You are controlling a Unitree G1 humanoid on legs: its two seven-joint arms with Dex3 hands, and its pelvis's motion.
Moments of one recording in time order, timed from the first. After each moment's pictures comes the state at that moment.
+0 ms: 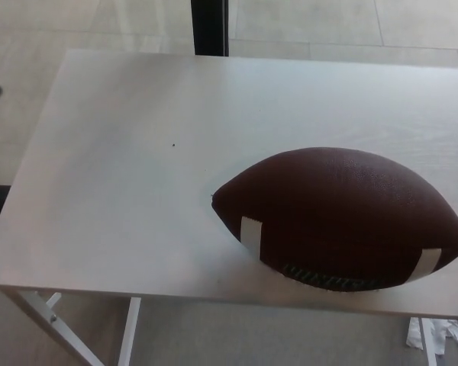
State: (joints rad) left_arm -0.31 0.39 0.22 -0.10 -0.23 0.28 -0.06; right_arm -0.22 -0.26 -0.56 0.24 0.34 0.05 0.03
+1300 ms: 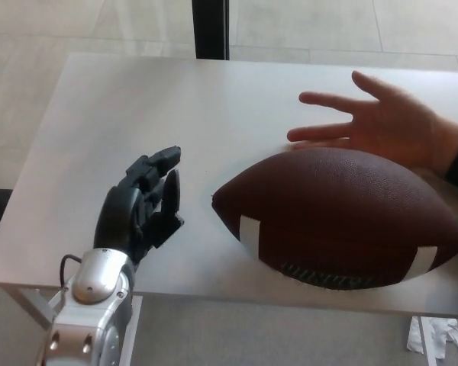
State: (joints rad) left_arm -0.17 0.05 -0.07 0.16 -0.10 0.25 -0.01; right_arm -0.04 -0.07 -0.30 0.17 0.29 0.05 -0.06
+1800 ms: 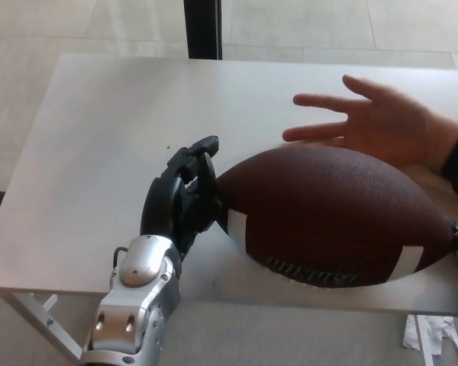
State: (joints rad) left_arm -0.24 -0.08 -0.06 0.24 -0.16 0.25 0.02; right_arm -0.02 -0.05 -0.26 0.14 0.25 0.04 -0.10
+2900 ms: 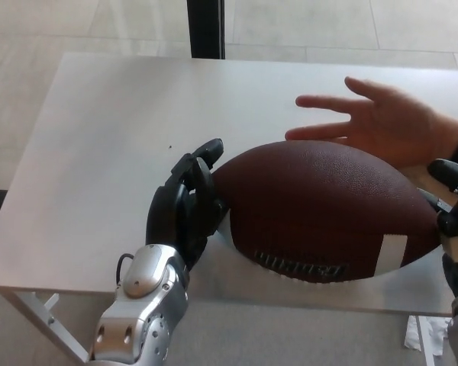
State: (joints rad) left_arm -0.20 -0.07 -0.11 0.24 -0.32 0.20 0.05; right_arm -0.02 0.04 -0.24 -0.04 0.32 0.16 -0.14
